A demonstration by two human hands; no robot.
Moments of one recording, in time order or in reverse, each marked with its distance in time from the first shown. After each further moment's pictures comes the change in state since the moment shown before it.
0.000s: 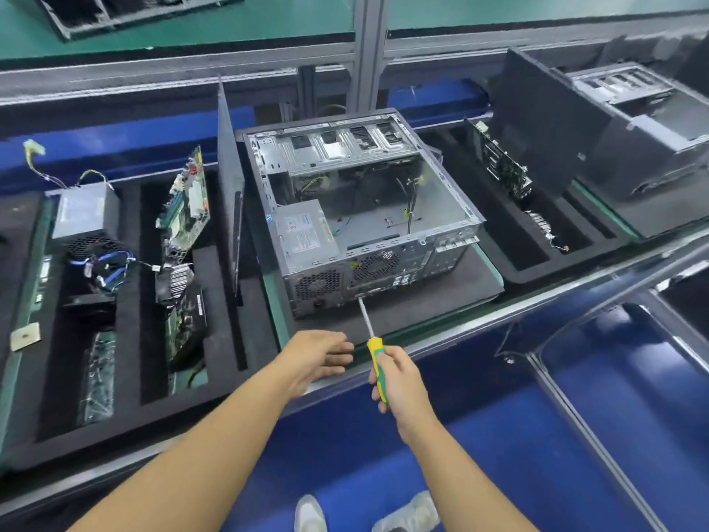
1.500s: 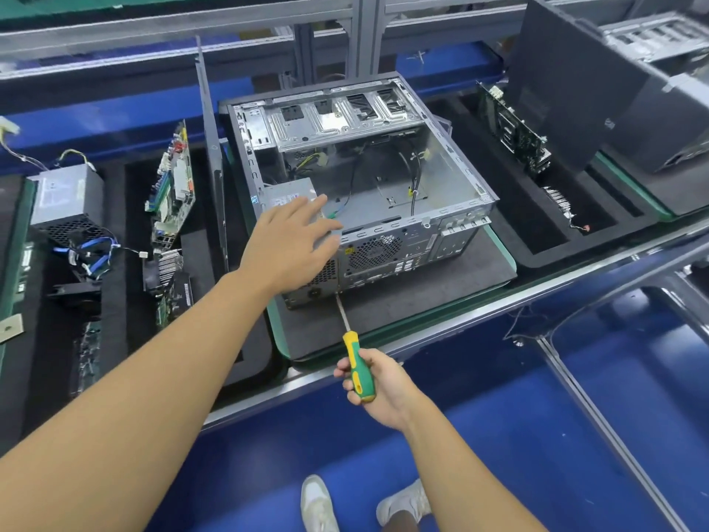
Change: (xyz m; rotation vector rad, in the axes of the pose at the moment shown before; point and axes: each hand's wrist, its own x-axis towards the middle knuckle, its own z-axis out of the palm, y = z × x) left_hand 0.023 0.119 -0.029 1.464 0.396 0.838; right_hand 0.037 0.020 0.009 0.460 -0.374 0.392
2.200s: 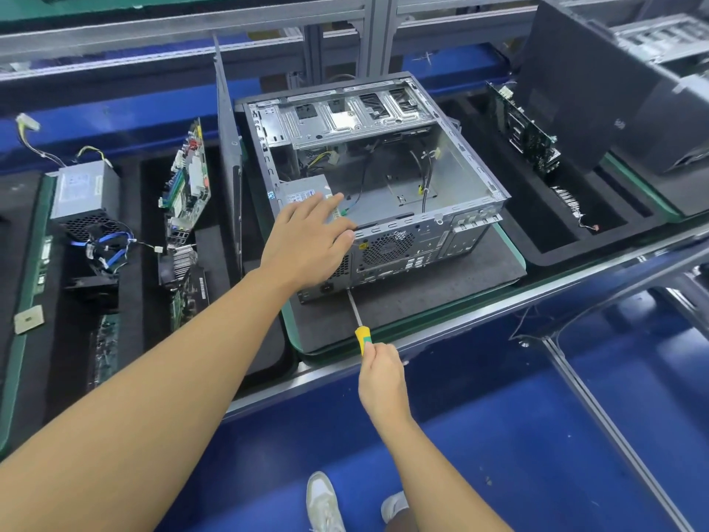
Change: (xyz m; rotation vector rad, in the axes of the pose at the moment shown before) left_hand -0.004 0.005 0.002 0.020 0.023 -0.013; right_hand 0.003 0.026 0.031 -1.124 0.655 -0.488
